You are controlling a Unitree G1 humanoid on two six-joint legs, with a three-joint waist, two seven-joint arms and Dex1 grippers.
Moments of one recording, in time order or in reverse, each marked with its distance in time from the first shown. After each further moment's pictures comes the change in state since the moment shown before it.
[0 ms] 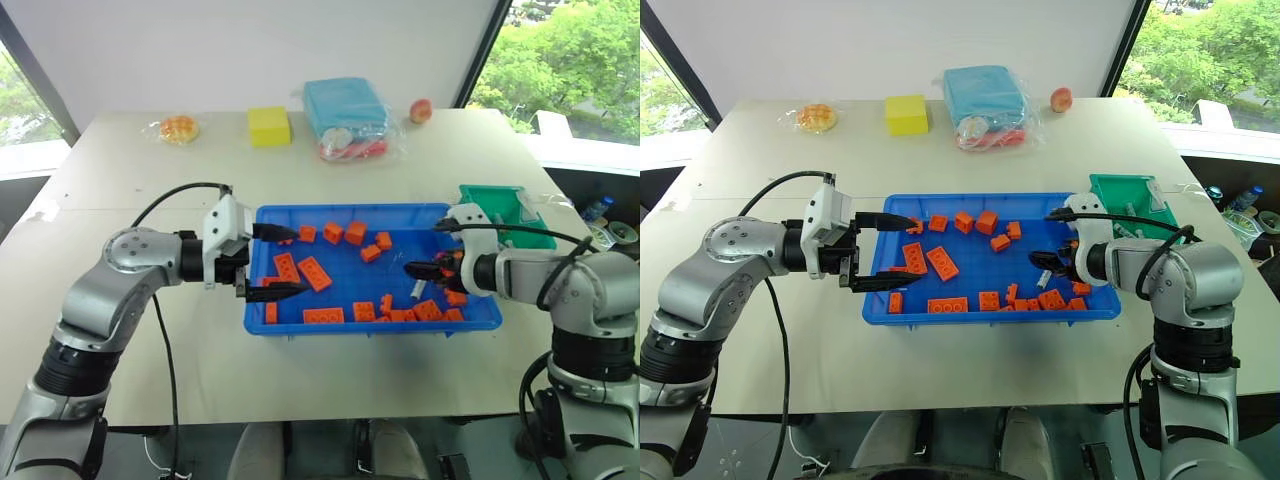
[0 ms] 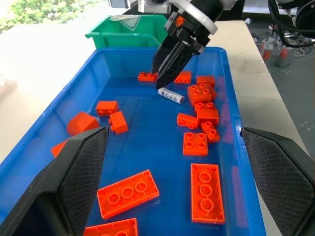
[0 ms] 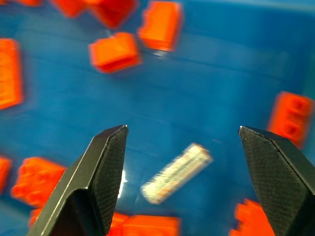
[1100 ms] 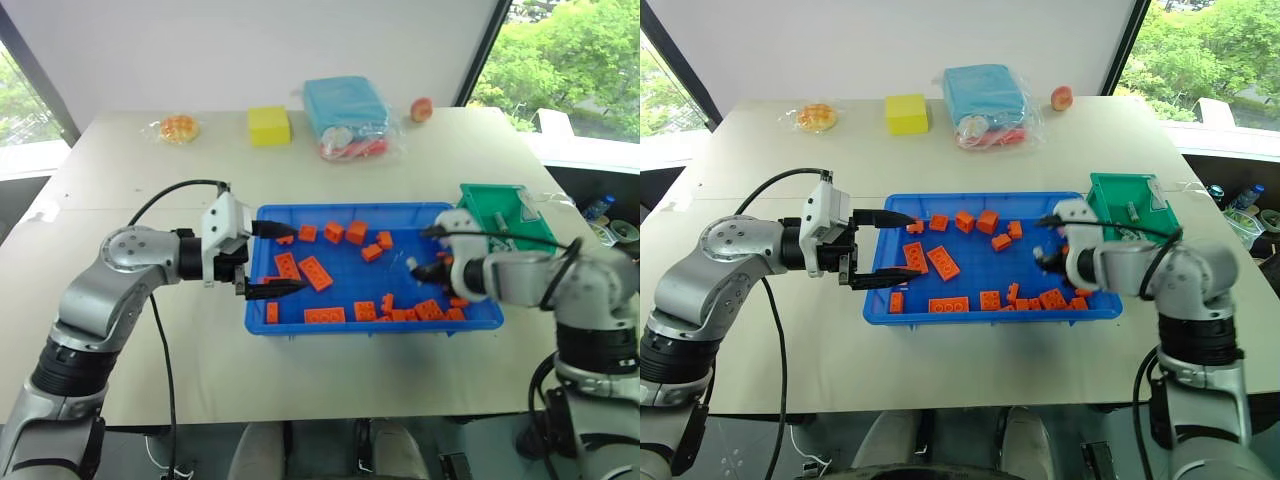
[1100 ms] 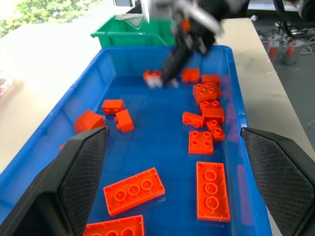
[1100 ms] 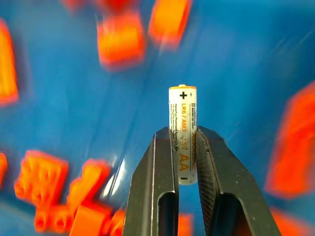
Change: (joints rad) left arm -0.002 0.010 0.004 0.001 -0.002 -0.001 0.006; right arm -0.114 -0.146 0.030 0.048 0.288 -0.101 -0.196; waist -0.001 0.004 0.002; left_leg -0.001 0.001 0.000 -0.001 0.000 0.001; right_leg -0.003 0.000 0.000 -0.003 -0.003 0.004
